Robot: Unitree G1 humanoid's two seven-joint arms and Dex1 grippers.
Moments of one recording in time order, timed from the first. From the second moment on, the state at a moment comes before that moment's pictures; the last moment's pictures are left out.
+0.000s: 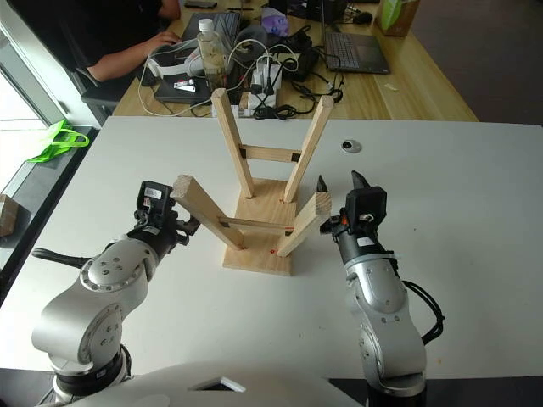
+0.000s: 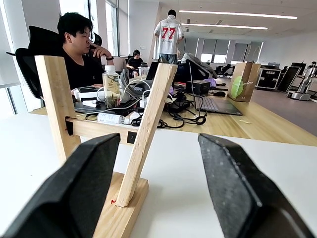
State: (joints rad) left arm -0.09 0.21 -0.16 -0.96 -0.11 1.39 -0.01; right arm 0.19 -0.15 0.09 -0.75 0.15 0.52 -0.01
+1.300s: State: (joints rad) left arm -0.18 0.08 0.31 -0.75 -0.13 0.96 0.06; right arm -0.11 -0.56 -0.42 -0.58 1.75 0.81 0.47
